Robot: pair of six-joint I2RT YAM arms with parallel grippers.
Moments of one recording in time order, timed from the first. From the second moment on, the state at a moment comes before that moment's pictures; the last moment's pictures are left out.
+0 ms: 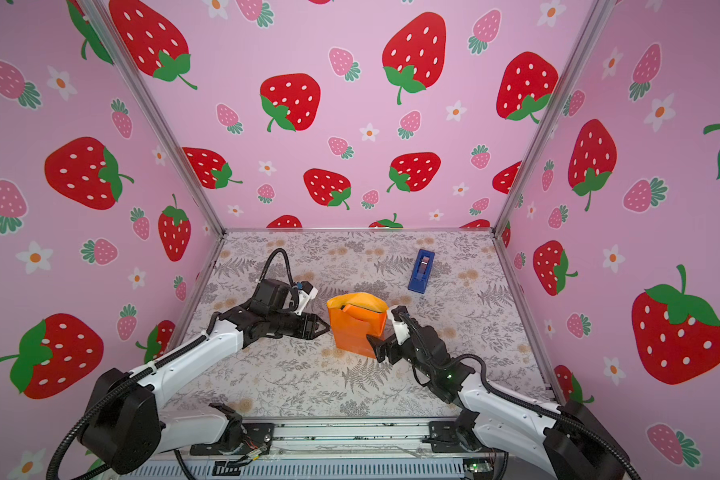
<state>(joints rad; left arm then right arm) -0.45 1.27 0.81 -0.42 0.53 -0.29 0.87 0.97 0.27 0.38 0.01 0.19</state>
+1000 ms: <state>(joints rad) -0.49 1.27 0.81 -0.38 0.55 -0.28 0.87 0.95 0.33 0.31 0.04 0.25</state>
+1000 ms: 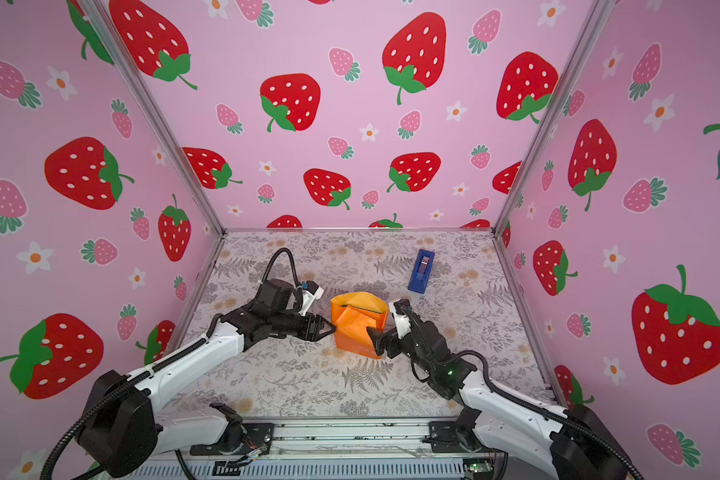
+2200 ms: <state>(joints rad) -0.64 1.49 1.03 -0.36 0.20 -0.27 0.87 1.00 0.42 0.17 0.05 0.31</state>
